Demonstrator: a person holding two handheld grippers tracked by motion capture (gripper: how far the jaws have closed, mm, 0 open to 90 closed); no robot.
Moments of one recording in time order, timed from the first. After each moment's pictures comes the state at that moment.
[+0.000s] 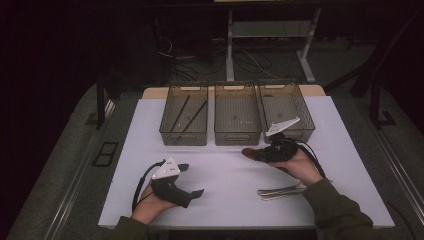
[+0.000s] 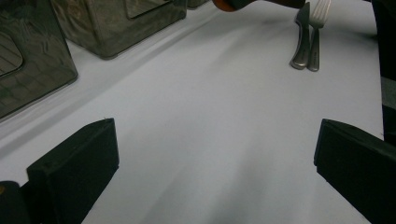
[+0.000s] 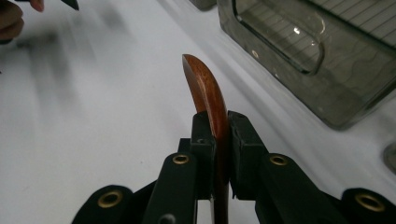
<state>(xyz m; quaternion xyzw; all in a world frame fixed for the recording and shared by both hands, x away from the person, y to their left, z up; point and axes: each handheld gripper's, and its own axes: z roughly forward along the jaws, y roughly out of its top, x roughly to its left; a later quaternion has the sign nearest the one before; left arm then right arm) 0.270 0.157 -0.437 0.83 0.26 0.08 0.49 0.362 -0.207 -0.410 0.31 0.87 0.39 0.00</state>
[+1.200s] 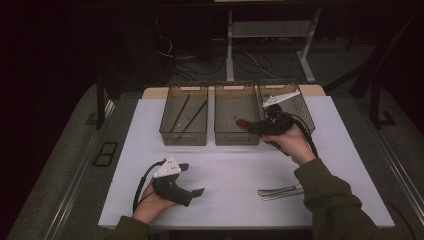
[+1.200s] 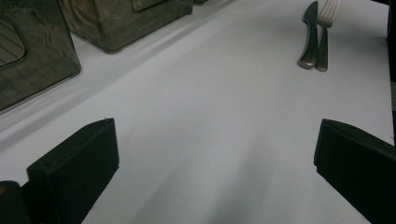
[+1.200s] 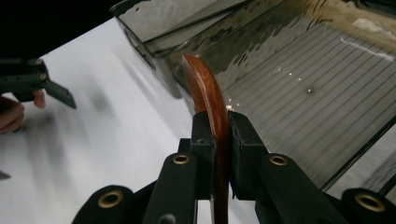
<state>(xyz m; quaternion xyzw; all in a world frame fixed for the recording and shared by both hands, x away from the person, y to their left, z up) 0.273 0.156 -0.440 0.83 0.27 0.08 0.49 0.404 -0.191 -0.355 0.35 0.83 0.43 0.04</state>
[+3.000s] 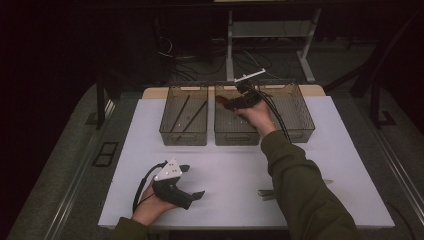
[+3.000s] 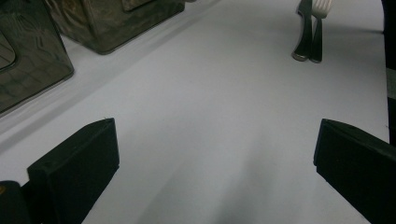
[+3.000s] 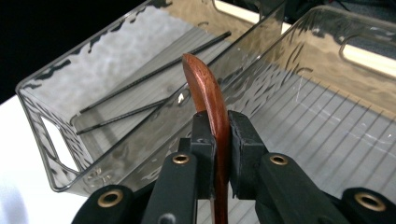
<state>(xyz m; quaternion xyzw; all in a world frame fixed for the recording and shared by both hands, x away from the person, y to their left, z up) 0.268 0.153 -0.438 0.84 0.25 0.09 0.48 0.509 -0.123 -0.372 0.40 0.81 0.43 0.05</state>
